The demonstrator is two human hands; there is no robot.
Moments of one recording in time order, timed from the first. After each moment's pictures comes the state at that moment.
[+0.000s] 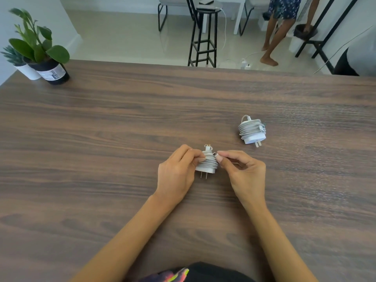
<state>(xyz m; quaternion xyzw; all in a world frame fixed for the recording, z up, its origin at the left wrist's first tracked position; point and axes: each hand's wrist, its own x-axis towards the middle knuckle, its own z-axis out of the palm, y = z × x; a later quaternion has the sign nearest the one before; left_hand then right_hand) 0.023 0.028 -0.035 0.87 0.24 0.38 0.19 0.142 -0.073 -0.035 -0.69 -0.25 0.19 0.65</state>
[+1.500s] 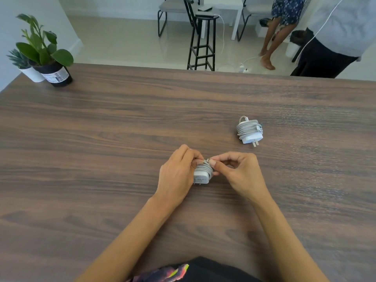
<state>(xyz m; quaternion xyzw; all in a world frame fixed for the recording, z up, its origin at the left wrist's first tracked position) 0.016 0.021 -0.029 0.88 0.28 0.31 0.23 0.148 -0.078 -0.020 -0.72 -0.31 0.30 0.54</state>
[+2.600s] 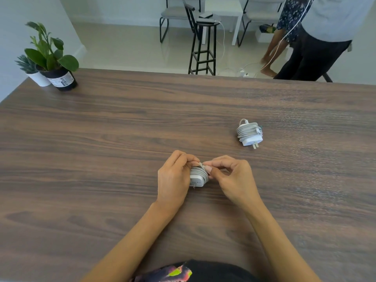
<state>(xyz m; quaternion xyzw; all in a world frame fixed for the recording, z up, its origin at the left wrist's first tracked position) 0.013 0.017 -0.040 0.81 0.31 0.42 0.26 0.124 -0.076 -0.013 -0.72 -0.32 0.29 0.54</state>
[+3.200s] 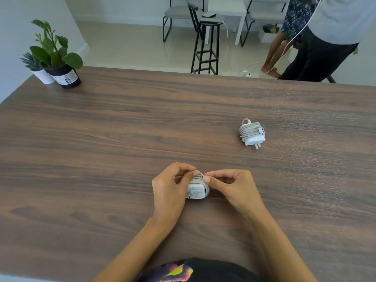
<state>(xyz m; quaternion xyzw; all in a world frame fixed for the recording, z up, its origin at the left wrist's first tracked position) -0.009 -0.005 -0.037 0.68 0.39 0.40 0.48 0.116 -0.093 -0.019 -0.70 -0.26 0.38 0.55</state>
